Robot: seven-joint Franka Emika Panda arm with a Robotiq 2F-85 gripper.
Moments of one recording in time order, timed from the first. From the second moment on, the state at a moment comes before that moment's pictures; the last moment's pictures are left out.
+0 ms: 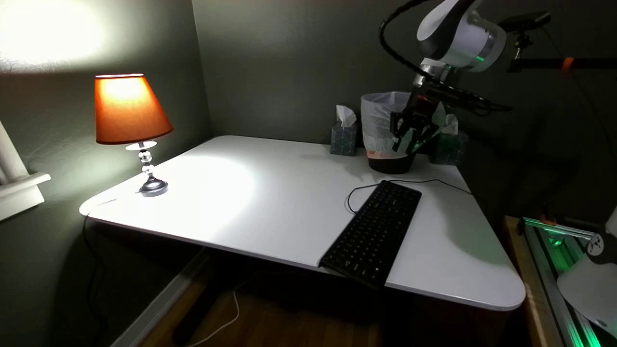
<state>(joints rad) -0.24 -0.12 -0.33 -2.57 0.41 2.50 0.09</state>
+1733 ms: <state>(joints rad) -0.34 0.27 -0.29 -2.36 0.71 2.50 0.09</state>
